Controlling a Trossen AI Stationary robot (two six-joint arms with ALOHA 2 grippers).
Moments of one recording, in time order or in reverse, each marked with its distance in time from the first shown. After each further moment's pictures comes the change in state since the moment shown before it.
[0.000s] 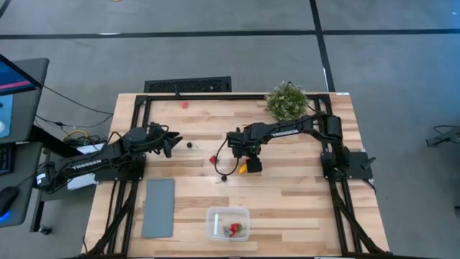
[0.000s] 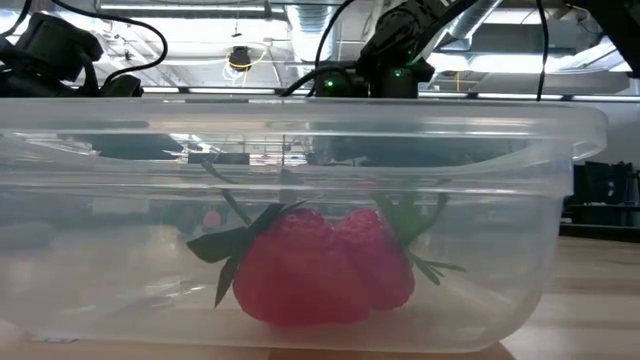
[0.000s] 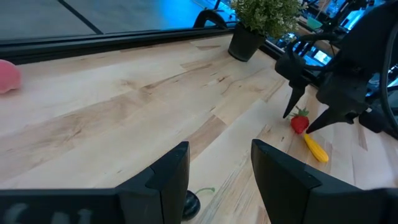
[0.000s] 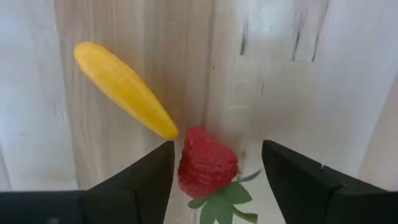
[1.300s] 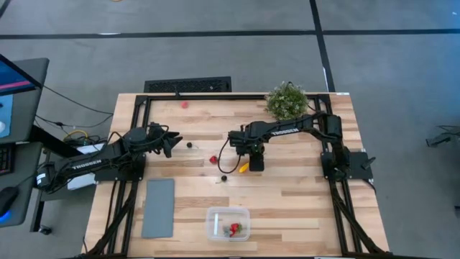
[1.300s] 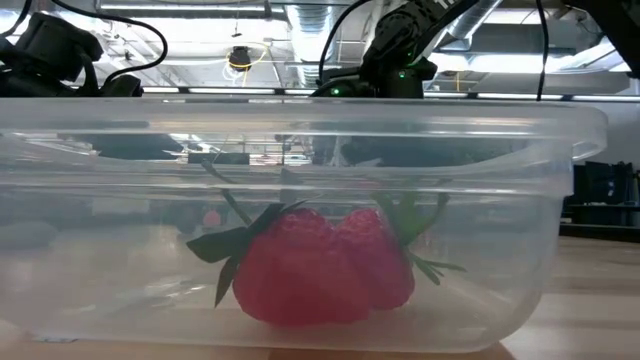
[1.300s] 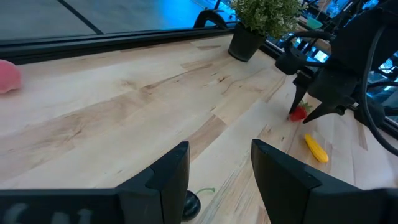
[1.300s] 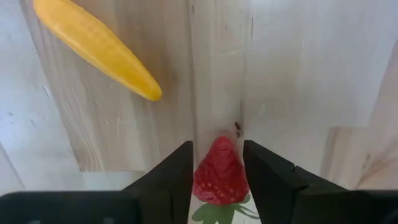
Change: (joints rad) left arm 0.000 0.000 0.000 0.000 -0.001 0.000; right arm -0.021 -0.002 0.000 -0.105 0.004 0.118
